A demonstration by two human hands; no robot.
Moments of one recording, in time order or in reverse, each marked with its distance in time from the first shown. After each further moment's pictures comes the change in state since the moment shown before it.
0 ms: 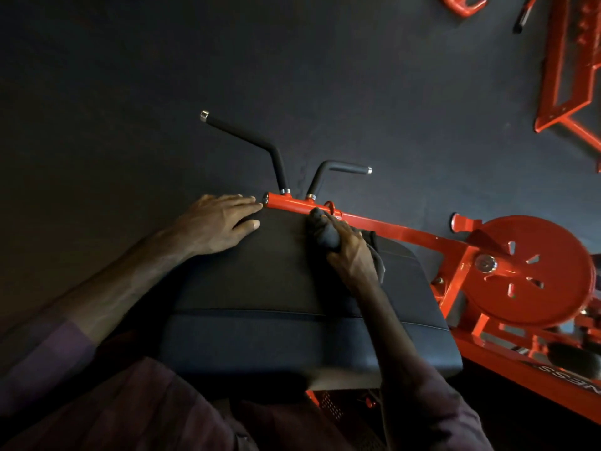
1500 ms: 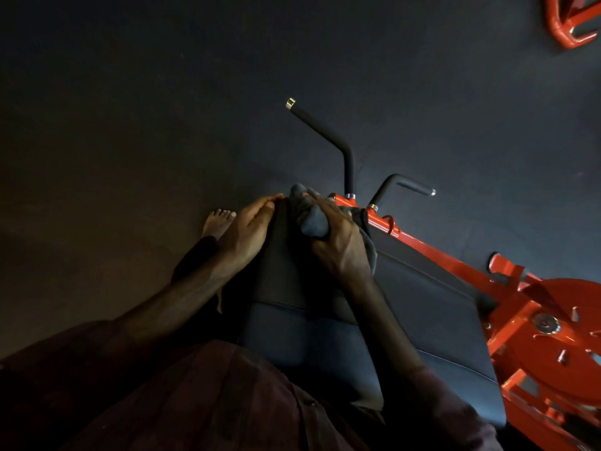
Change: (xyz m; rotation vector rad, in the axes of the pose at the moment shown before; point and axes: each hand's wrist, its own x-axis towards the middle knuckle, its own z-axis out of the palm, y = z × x) left_hand -0.066 -0.033 0.032 -1.189 0.440 -0.511; right_hand 0.028 -0.143 0.082 0.056 -0.100 -0.345
